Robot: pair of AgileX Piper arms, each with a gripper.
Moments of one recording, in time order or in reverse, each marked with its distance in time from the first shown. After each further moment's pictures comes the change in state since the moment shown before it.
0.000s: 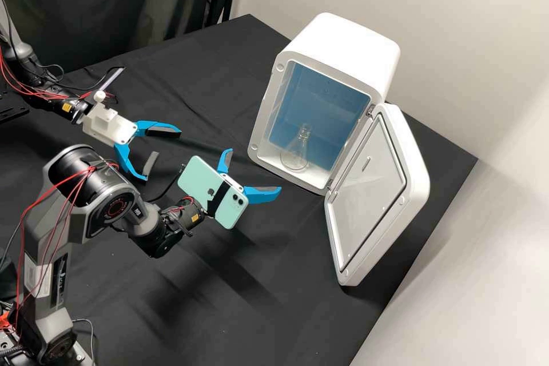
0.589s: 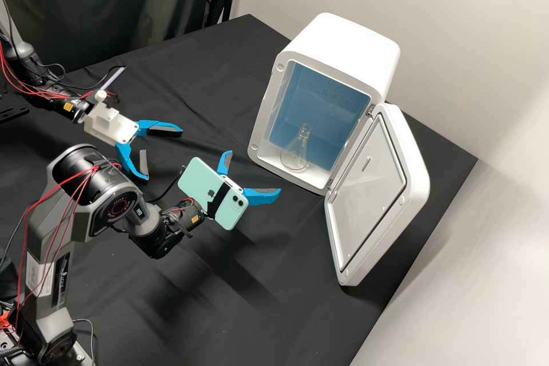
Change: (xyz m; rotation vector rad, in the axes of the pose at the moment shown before) left arm 0.004 0.006 -0.008 0.005 0.018 0.013; right arm 0.000 -0.002 0.002 0.000 -0.005 -0.006
